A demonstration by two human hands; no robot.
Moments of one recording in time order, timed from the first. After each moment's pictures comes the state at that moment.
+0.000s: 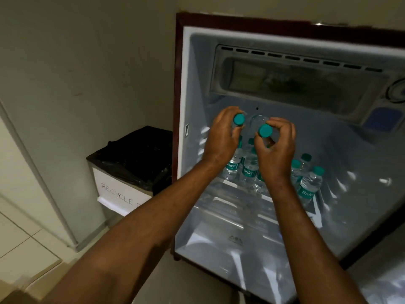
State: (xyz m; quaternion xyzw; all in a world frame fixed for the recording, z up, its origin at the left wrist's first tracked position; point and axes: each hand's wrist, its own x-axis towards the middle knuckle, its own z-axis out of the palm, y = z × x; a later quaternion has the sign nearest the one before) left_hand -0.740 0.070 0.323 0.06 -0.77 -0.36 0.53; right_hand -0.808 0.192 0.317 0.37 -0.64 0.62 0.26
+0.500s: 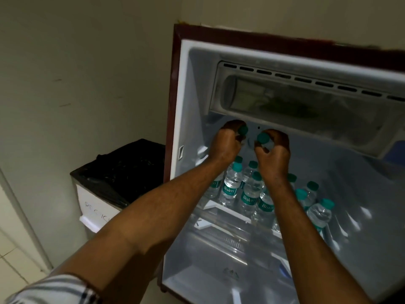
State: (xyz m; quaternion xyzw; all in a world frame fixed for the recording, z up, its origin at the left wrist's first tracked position) left_hand -0.841 0.003 0.327 0.12 -0.81 -0.37 0.44; right_hand -0.904 0.133 0.319 0.33 -0.72 0.56 0.23
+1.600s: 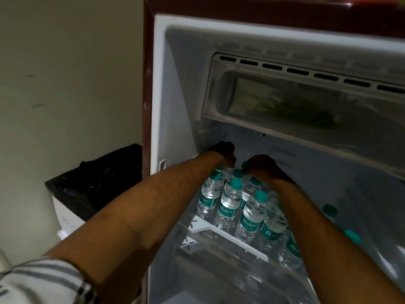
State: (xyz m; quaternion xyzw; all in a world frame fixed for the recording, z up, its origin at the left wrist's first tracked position) left_hand -0.936 -0.080 0.308 0.23 -0.96 -0.16 0.06; right_hand -1.015 0.067 0.303 0.32 -0.88 0.32 -0.11
